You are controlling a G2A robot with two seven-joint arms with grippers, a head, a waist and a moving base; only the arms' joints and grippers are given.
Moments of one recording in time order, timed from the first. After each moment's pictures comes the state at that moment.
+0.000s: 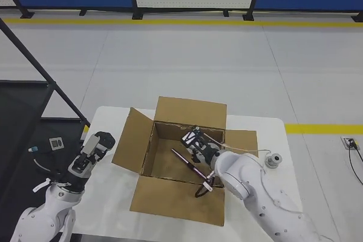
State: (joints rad) left arm 1.37 -1.13 -1.67 -1.89 -0.23 -0.41 -0.41; right arm -0.70 -1.32 0.89 -1.53 -1.21 -0.12 0.81
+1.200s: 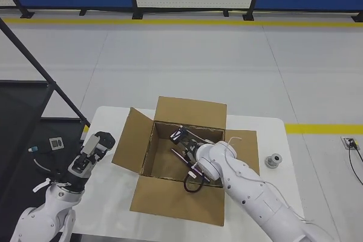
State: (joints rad) left arm 1.37 -1.13 -1.67 -1.89 -0.23 -0.41 -0.41; right arm -0.48 -1.47 0.72 -1.08 -1.18 -0.07 0.85
